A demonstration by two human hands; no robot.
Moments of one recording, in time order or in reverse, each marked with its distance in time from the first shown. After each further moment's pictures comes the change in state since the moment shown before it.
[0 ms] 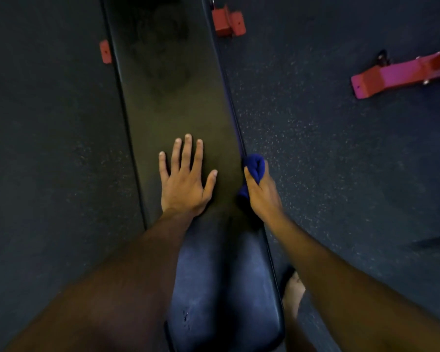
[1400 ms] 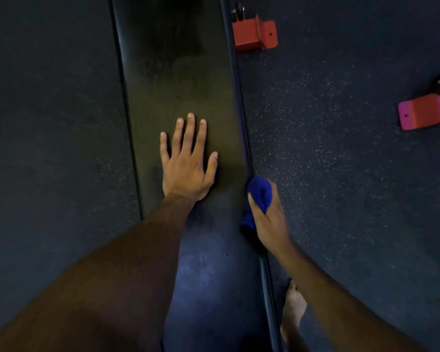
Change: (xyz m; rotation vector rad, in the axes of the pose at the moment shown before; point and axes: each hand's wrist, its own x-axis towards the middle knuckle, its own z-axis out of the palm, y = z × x) left_hand 0.197 -0.043 -0.014 -0.013 0.081 -0.057; right_hand 0.111 -0.065 0.006 0.088 -0.113 -0.137
